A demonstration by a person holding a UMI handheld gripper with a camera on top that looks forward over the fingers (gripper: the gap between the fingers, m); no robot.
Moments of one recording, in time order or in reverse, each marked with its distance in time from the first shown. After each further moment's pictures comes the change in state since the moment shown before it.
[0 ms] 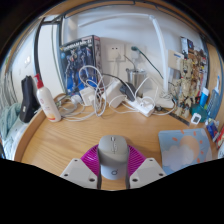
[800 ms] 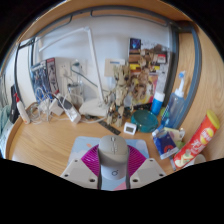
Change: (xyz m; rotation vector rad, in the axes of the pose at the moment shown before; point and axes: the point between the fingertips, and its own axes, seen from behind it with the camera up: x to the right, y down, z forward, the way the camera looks) arm 0.258 -0.032 -0.090 0.025 0.146 -0.006
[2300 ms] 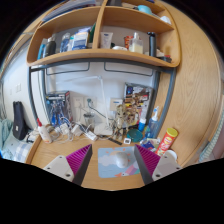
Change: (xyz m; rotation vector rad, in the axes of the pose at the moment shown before) arm -0.081 -0.085 -0.244 0.159 0.141 0.051
